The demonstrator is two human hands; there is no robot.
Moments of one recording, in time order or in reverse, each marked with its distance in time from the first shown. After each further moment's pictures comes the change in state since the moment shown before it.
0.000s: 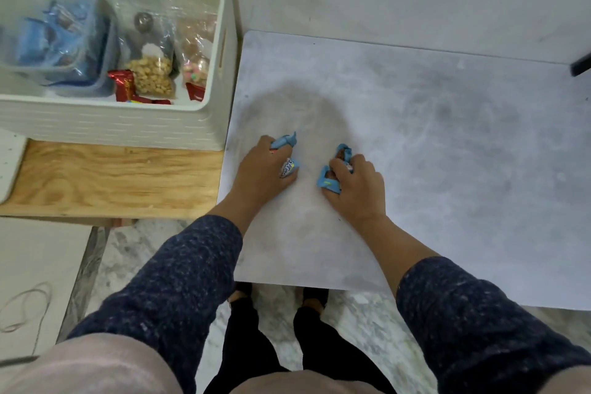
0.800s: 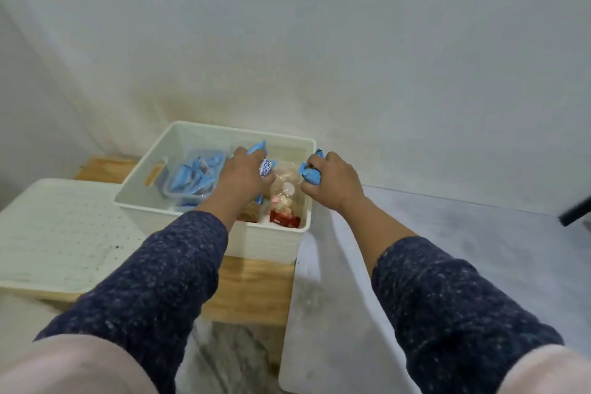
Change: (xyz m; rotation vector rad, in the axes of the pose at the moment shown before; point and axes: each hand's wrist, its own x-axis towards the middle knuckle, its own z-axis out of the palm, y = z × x) left_hand 0.040 -0.067 -0.261 0.085 0.219 -0.358; right_hand 0.169 -0.185 -0.161 0.169 -0.020 -0.120
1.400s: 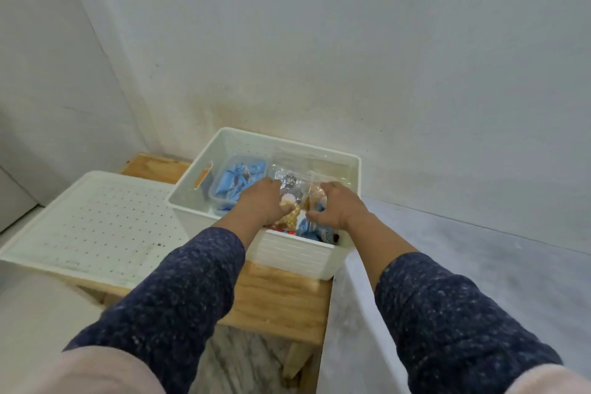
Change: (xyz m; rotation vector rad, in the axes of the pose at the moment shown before) left_hand 0.003 -0.071 -0.010 0.189 -0.309 0.004; right_hand 0.028 -0.071 0.036 -0.037 -0.372 0.009
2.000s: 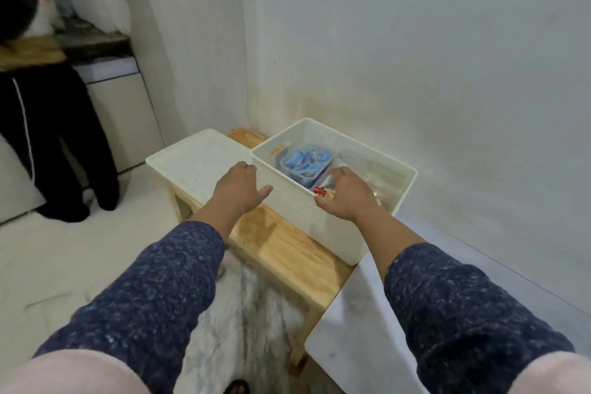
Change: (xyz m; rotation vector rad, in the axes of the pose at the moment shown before) left_hand -0.184 -0.029 -0.005 -0.096 0.312 -0.506; right_hand -0.076 -0.044 -0.004 -0.074 0.087 -0.408
